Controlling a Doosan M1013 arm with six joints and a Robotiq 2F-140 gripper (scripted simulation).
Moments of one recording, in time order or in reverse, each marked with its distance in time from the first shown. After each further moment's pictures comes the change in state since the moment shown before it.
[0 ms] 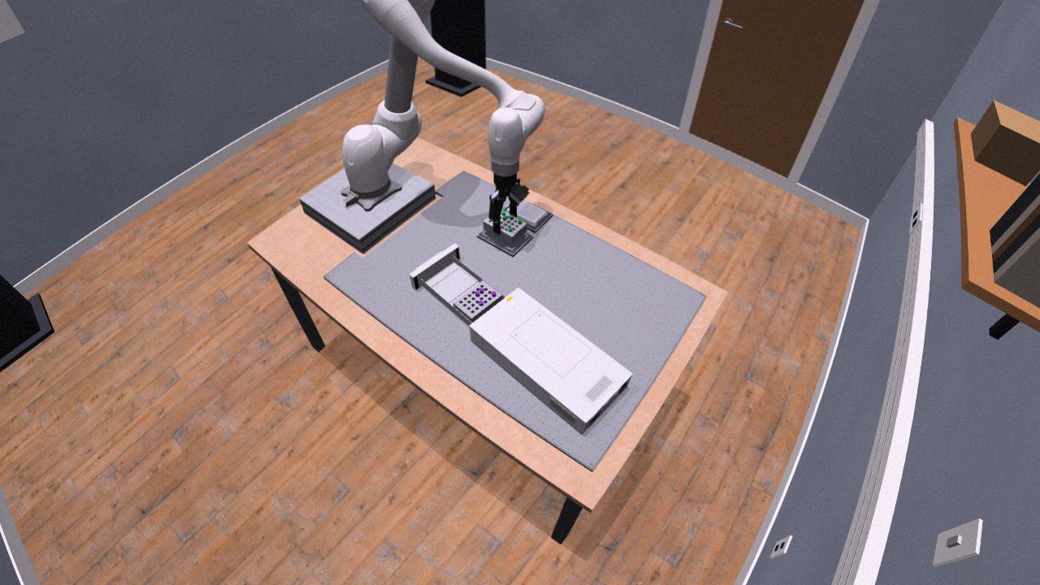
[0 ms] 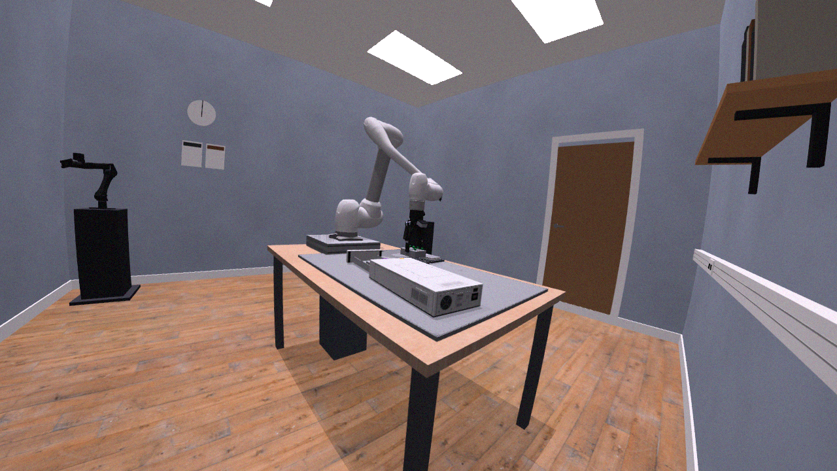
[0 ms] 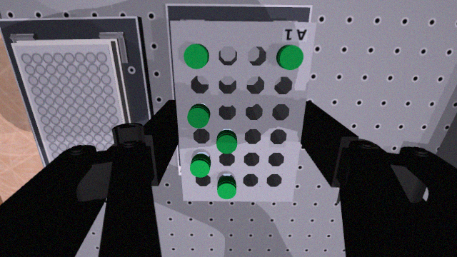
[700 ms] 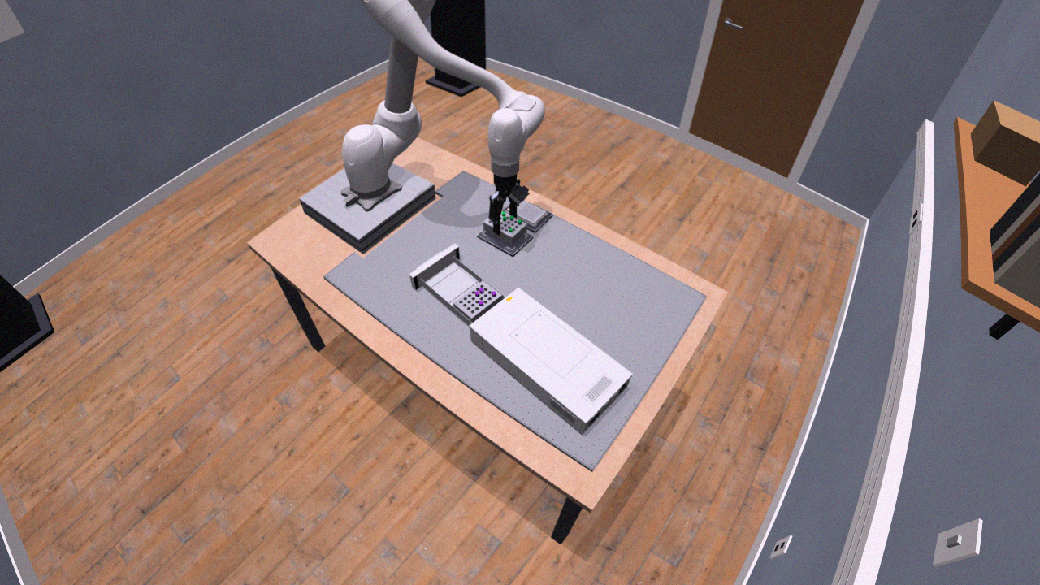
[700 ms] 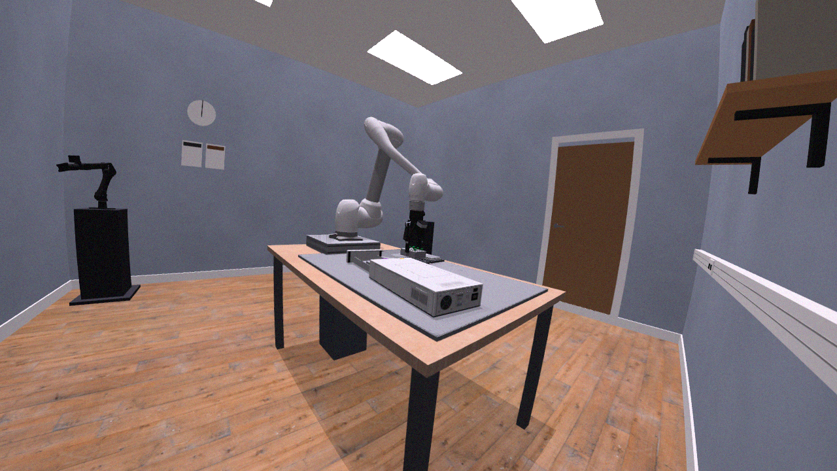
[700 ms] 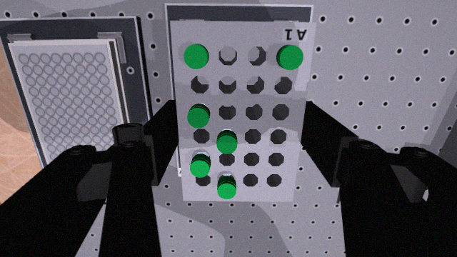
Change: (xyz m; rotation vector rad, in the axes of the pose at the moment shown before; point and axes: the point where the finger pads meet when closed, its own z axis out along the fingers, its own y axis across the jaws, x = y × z) arm 0.000 0.000 0.003 0.000 0.000 0.000
